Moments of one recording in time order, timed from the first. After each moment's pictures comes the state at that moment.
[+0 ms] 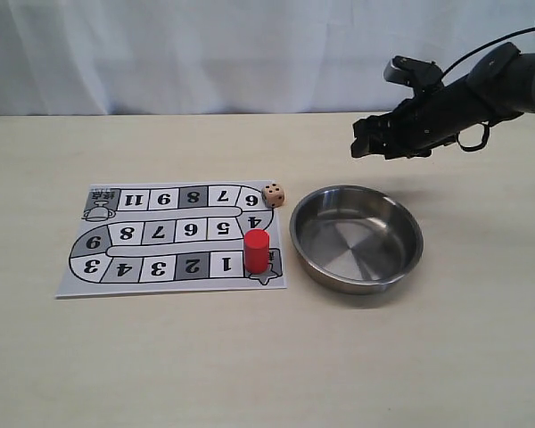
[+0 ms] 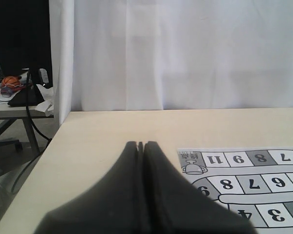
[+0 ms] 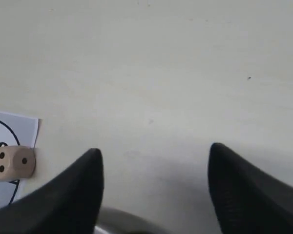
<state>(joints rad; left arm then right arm) 0.02 0.00 0.01 0.09 0.15 -0.05 0.03 2.24 -1.68 0.67 0.64 -0.58</state>
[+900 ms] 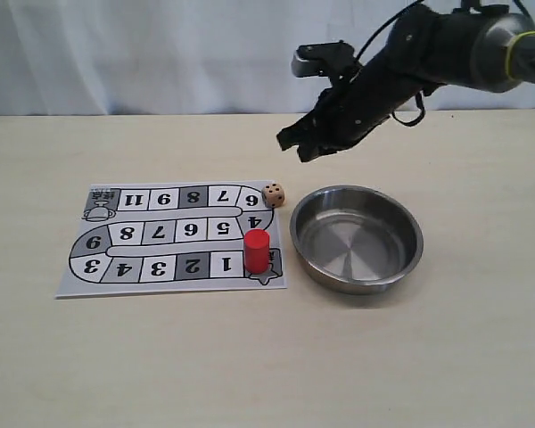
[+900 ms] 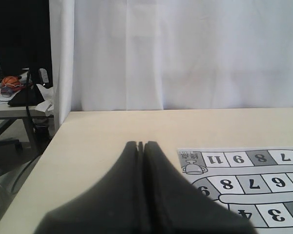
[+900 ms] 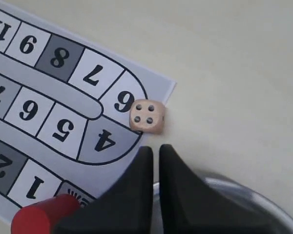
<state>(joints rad) 0.02 0.00 0.01 0.09 0.15 -0.05 0.30 2.11 -1.69 0.36 0.75 -0.39</state>
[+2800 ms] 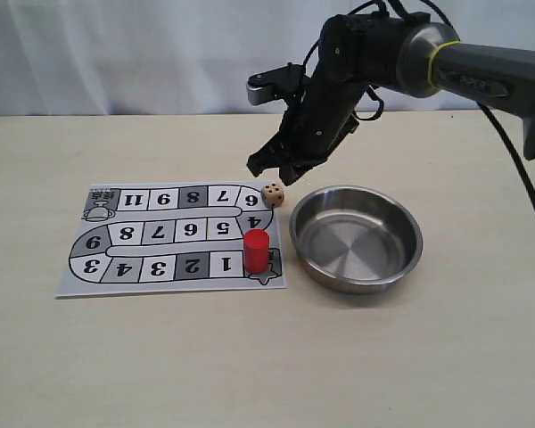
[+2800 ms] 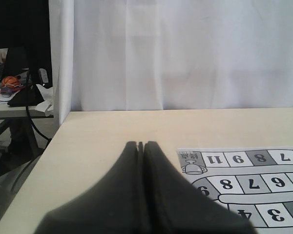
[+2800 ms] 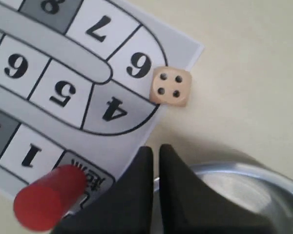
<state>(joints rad) 0.02 0.00 0.01 0.09 0.15 -0.05 0.43 2.23 -1.90 0.10 1.00 -0.22</state>
